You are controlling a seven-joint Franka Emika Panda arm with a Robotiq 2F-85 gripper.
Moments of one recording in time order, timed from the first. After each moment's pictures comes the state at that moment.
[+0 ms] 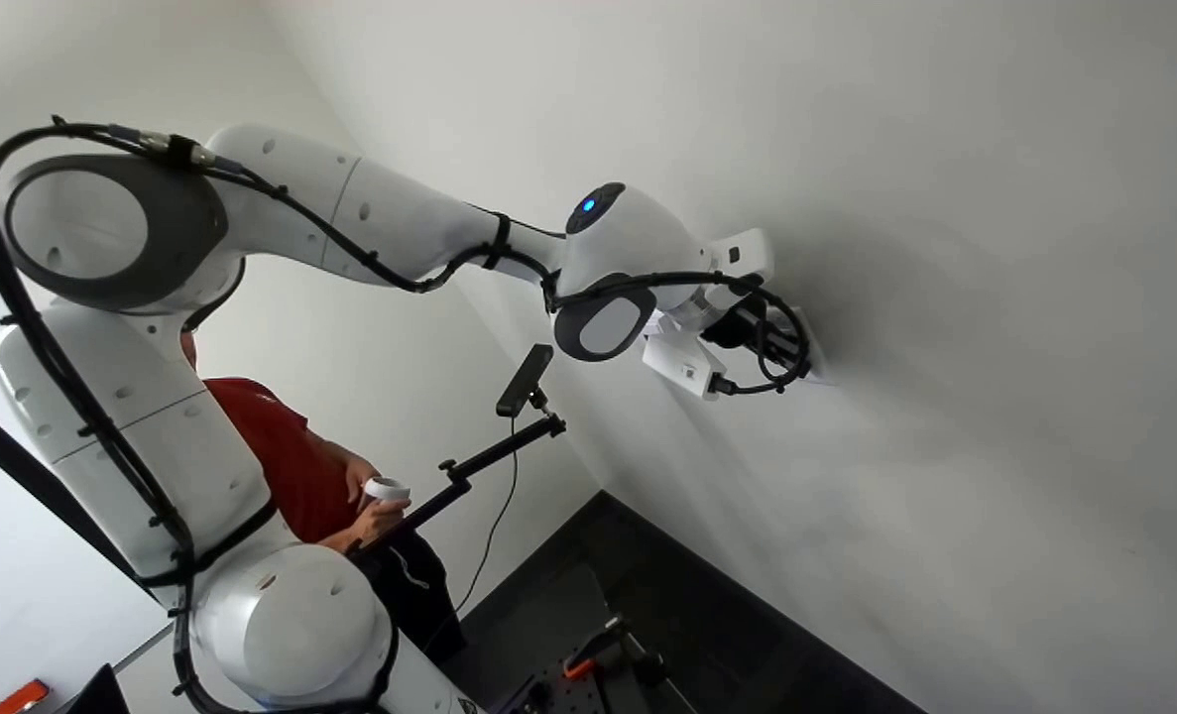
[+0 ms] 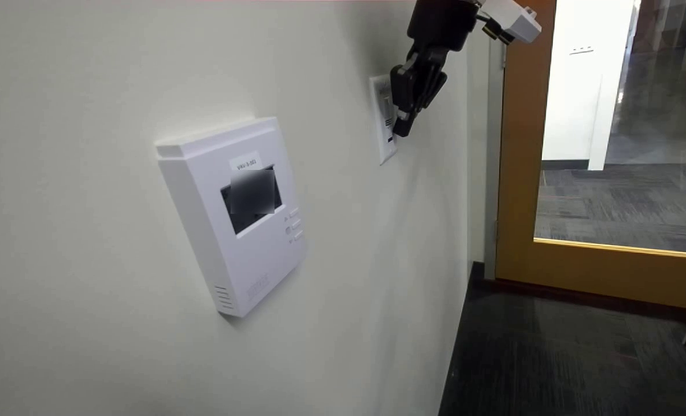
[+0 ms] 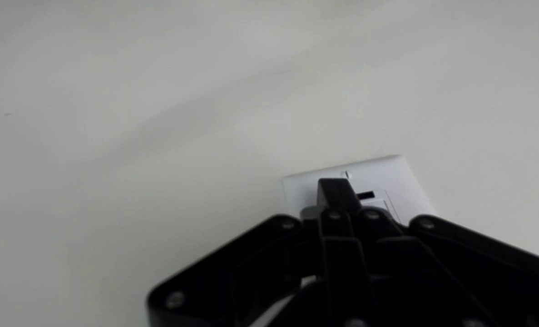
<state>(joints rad) 0.67 0.14 -0.50 -2.41 0.55 2.95 -0.38</state>
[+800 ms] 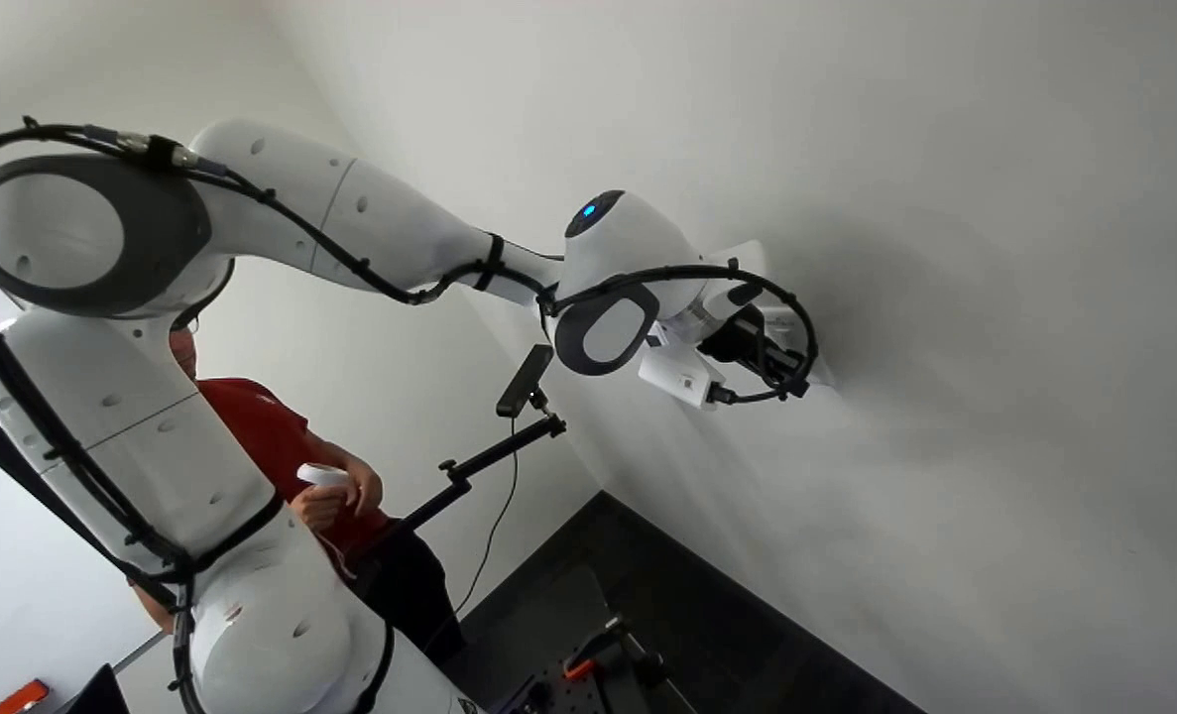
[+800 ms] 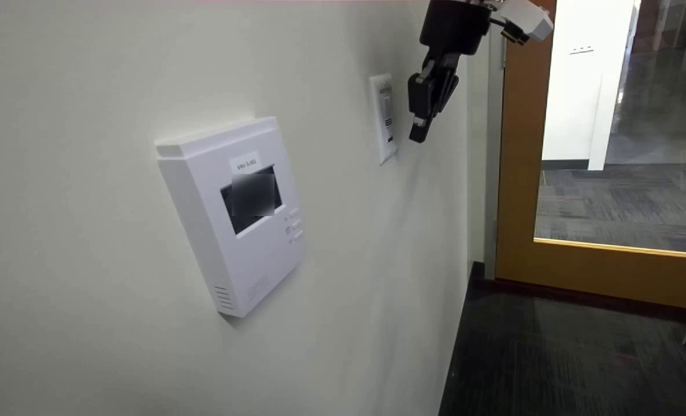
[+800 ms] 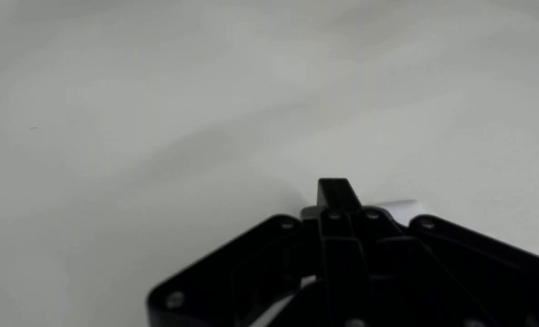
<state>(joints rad) 0.40 0.10 -0.27 -2.46 0.29 2.94 -0.24</state>
